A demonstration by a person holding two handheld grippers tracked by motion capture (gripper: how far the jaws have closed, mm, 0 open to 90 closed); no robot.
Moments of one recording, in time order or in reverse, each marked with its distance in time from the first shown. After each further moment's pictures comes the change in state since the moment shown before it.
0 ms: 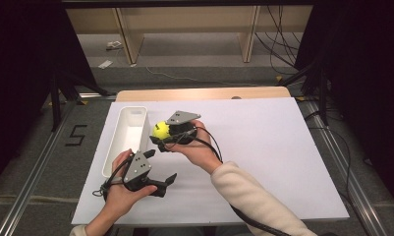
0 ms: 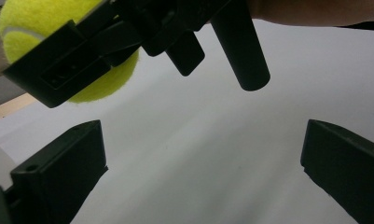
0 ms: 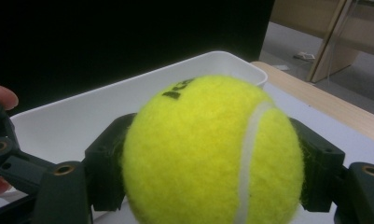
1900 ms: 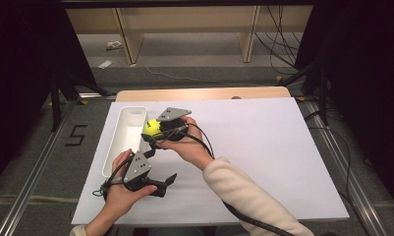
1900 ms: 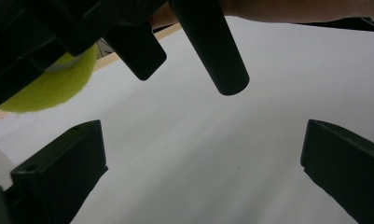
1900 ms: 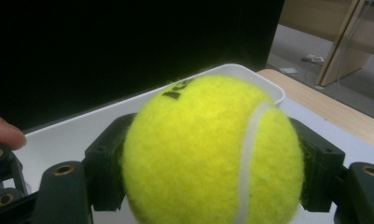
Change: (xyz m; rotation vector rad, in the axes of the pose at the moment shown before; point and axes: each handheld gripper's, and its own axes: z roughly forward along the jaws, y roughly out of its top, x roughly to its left) left arm 0.000 0.000 0.000 -0.002 -0.004 -0.001; right arm 0.008 0.016 0.017 -0.005 0.024 -0.004
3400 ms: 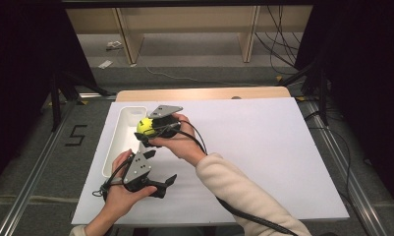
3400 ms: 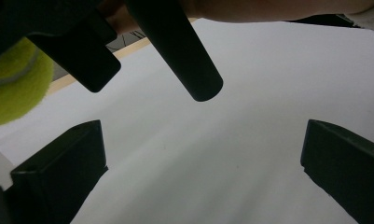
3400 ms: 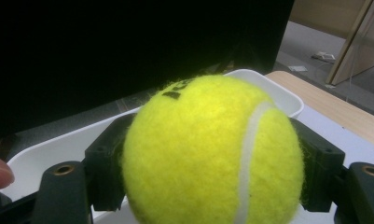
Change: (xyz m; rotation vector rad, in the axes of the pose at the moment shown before) left arm -0.001 0.000 -0.001 0.001 -0.004 0.012; right arm 0.004 0.011 0.018 0.020 0.031 0.003
